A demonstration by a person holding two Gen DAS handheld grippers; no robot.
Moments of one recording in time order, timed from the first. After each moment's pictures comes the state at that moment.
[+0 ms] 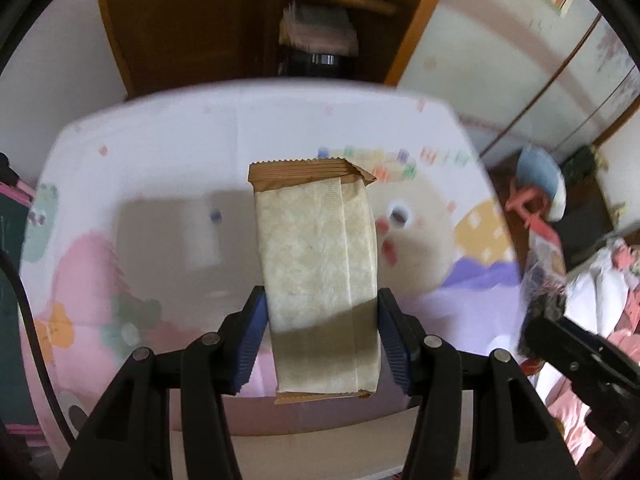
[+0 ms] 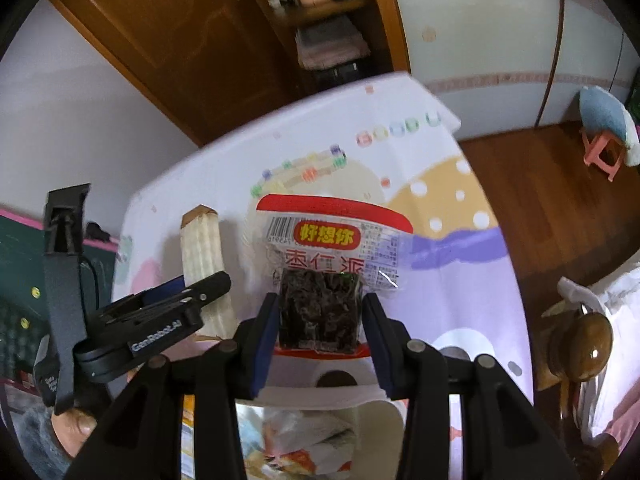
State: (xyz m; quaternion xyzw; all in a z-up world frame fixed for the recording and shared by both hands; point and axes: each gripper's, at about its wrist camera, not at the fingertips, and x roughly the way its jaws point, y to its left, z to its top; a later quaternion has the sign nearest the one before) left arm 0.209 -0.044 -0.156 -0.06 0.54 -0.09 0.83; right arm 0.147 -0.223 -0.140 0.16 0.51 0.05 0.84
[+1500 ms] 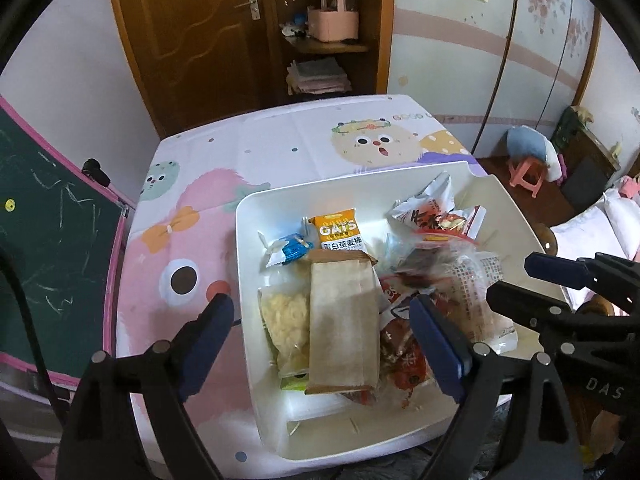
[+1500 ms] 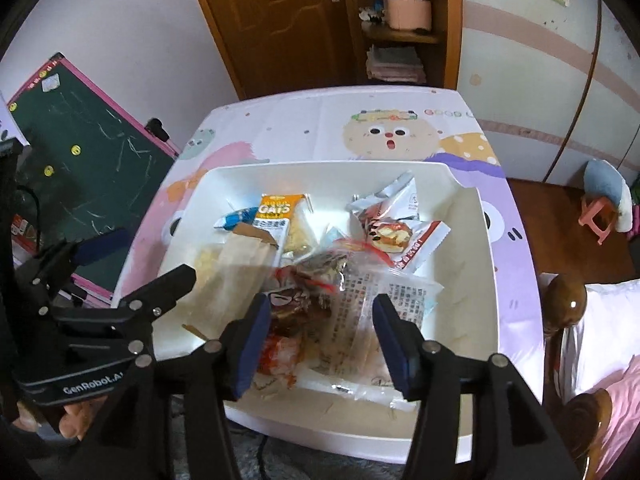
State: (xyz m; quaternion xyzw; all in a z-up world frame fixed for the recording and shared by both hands) left arm -0.078 0.025 -0.104 0.04 0.45 -0.08 0.89; right arm -0.081 -0.121 -0.122 0.02 0.48 0.11 0.87
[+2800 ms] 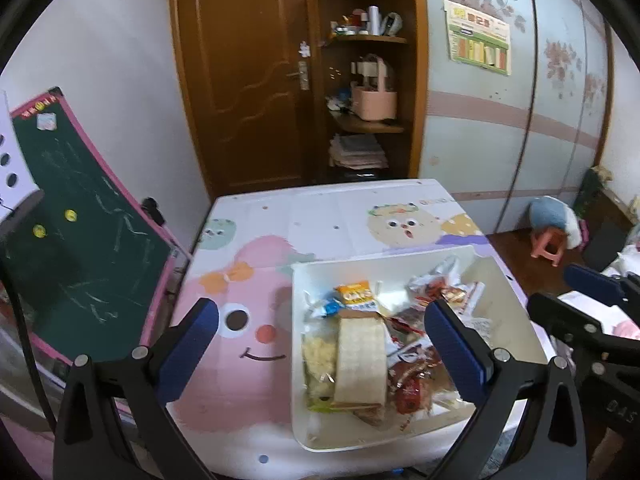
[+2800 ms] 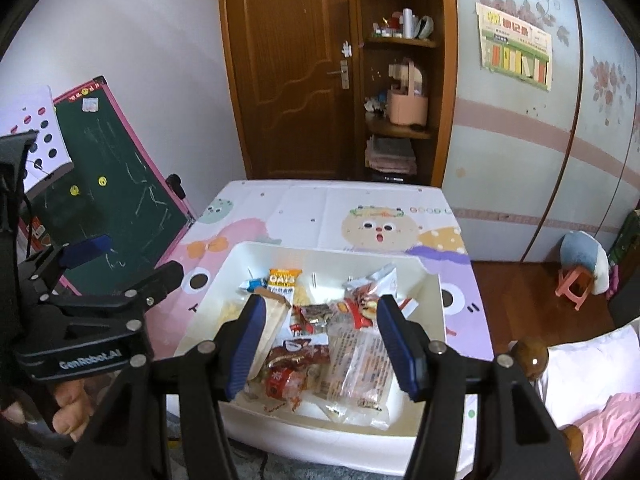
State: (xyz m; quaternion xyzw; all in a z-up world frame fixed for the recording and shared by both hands) left arm -0.131 0.040 -0.033 0.02 0.33 0.00 0.94; right arm -0.139 -0.115 -0.042 -0.02 0.33 0.10 0.94
